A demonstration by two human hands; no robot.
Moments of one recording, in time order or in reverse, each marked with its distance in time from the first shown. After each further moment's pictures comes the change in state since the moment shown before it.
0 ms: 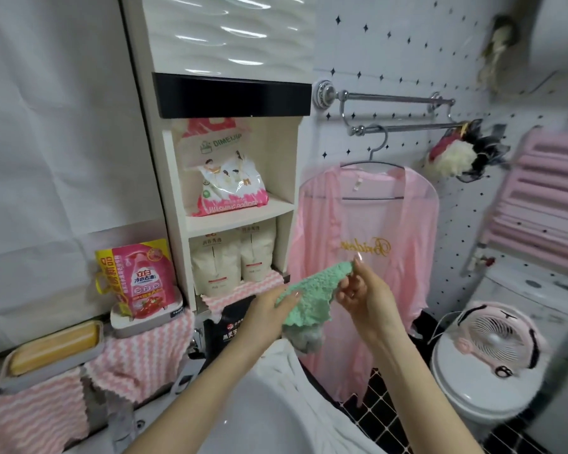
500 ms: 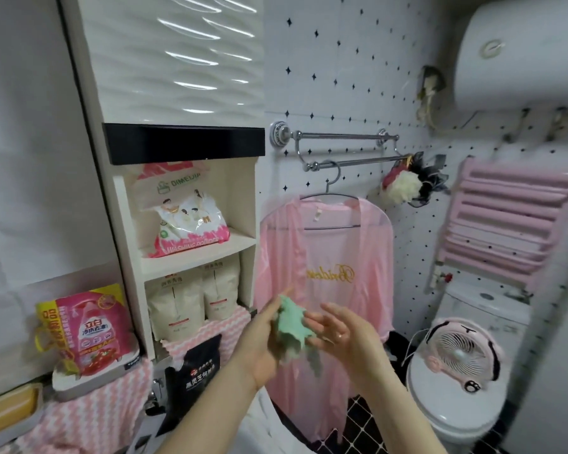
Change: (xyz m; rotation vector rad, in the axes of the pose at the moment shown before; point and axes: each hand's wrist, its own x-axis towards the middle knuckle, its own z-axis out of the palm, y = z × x) left_hand 0.027 0.039 0.043 -1.045 -0.237 -0.322; right_hand -0.005 -0.016 -0.038 -0.030 0.029 0.099
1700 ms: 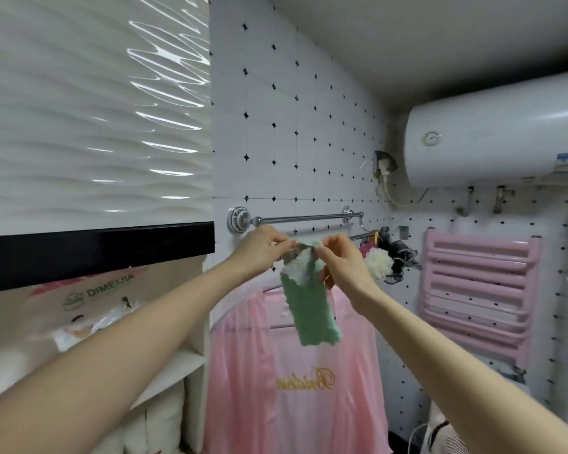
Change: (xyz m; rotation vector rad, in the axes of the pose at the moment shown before) left_hand 0.180 0.183 0.142 1.498 -0.112 0.779; right_hand 0.153 -0.207 0.057 -0.727 0.105 -0.642
